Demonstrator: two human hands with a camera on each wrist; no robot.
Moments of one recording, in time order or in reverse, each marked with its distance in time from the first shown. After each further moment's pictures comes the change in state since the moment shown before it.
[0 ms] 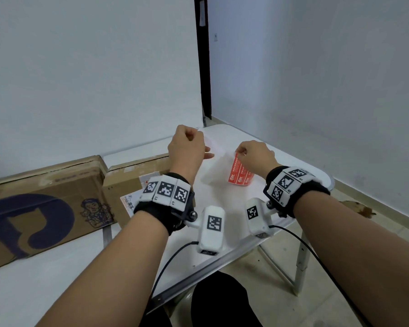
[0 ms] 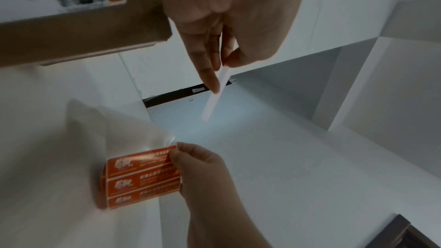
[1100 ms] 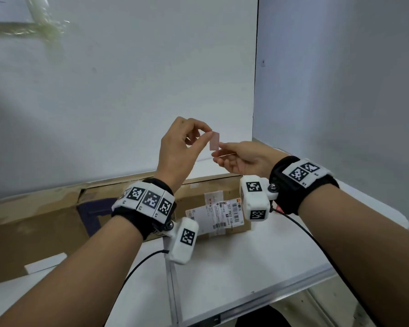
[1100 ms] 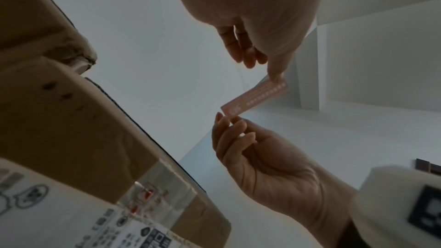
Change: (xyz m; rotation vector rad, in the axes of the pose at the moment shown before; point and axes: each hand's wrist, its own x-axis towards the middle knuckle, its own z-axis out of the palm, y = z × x) left_hand 0.023 0.044 -0.143 0.398 0.071 0.628; right_hand 0.007 -0.167 -0.004 1.183 -0.767 0.145
